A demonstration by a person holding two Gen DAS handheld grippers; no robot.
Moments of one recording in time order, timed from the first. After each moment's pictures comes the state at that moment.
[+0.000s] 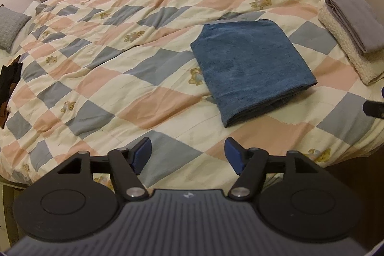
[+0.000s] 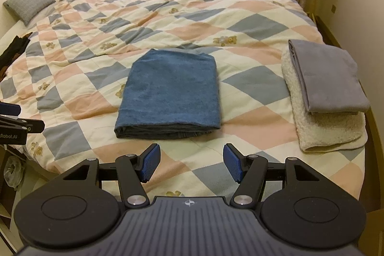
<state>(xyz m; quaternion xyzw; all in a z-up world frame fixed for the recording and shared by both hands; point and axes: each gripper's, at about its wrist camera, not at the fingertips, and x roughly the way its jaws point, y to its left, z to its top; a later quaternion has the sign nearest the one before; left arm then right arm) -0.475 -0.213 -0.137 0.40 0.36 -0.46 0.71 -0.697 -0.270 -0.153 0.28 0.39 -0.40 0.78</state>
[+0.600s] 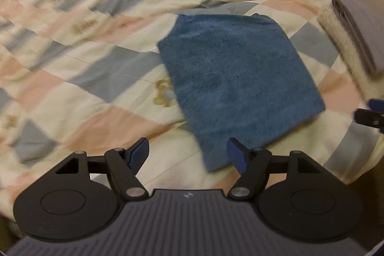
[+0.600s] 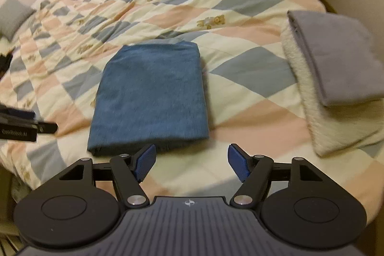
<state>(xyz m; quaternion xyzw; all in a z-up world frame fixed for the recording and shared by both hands) -0.400 -0.333 -0.232 0.36 0.46 -0.52 0.62 -0.689 -0.374 -0.226 0.36 0.37 -0.39 0.76</state>
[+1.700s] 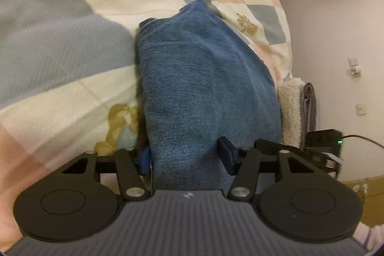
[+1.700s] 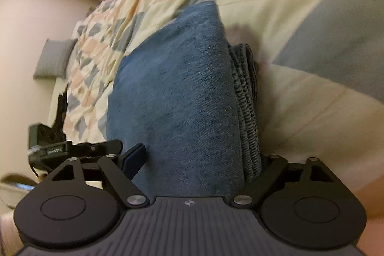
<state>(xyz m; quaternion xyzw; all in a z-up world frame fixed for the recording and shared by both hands) -0.275 -0.404 -0.386 0.06 0.66 -0.59 0.46 -0.644 -0.538 -0.394 0.59 0.28 -0.19 0.73</state>
